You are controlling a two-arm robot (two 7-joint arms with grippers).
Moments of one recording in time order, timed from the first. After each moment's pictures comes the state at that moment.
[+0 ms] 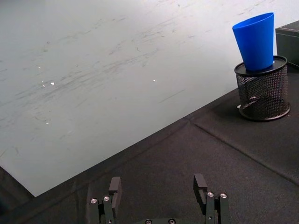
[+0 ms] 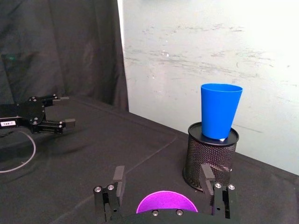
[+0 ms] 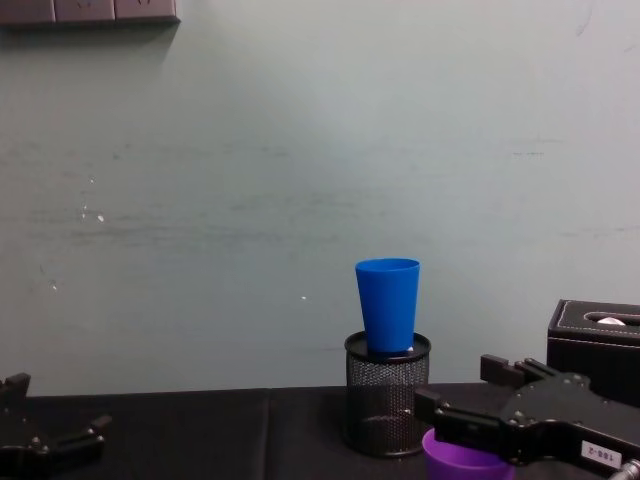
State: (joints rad) left arm -0.20 0.60 0.45 -1.41 -0.25 -0.12 0.03; right arm 0.21 0.34 -0.34 -1.38 0.32 -0.16 0.47
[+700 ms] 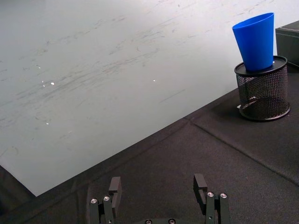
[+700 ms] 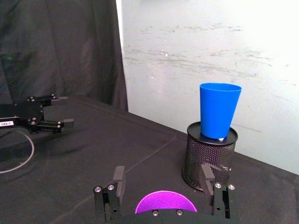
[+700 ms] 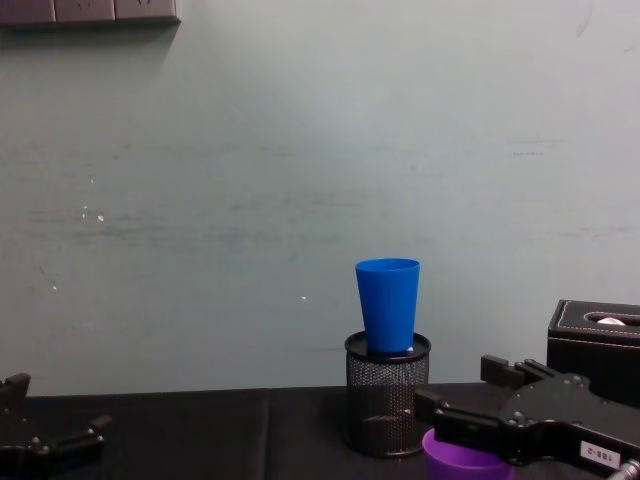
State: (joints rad) left arm -0.20 0.60 0.45 -1.41 -0.25 -0.12 0.03; right arm 0.22 0.34 -0.34 -1.37 0.32 -0.16 0.47
